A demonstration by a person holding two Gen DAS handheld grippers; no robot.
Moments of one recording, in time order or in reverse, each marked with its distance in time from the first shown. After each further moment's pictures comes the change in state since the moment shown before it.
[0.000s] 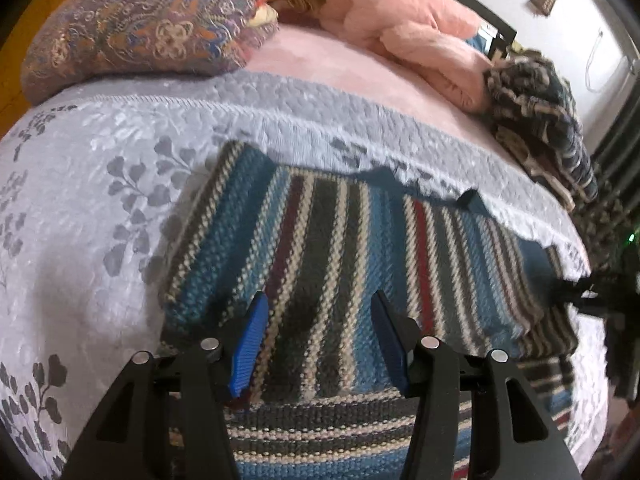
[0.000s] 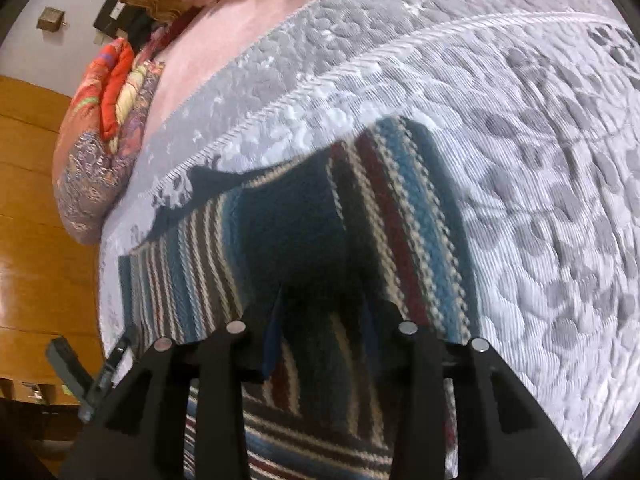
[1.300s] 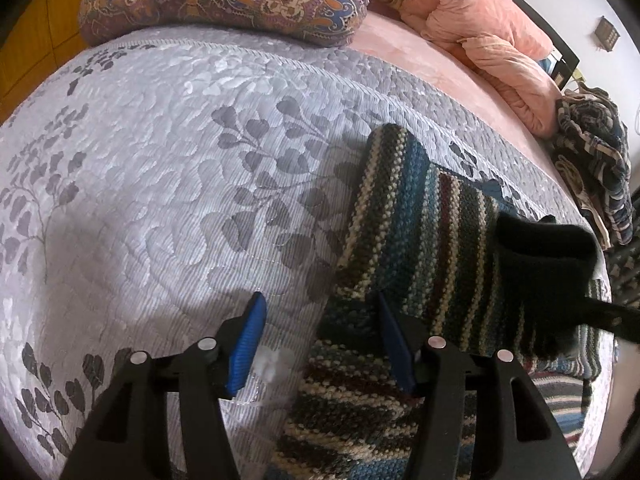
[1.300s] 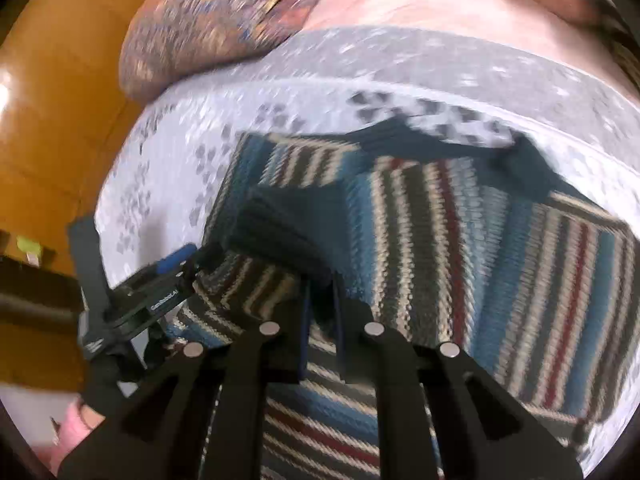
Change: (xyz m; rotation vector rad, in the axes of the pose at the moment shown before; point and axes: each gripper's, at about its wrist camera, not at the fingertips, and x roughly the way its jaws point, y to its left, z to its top) left arm -0.006 0.088 -0.006 -0.183 0.054 0.099; right arm 0.063 0.247 -0.075 -0.482 0.116 -0.026
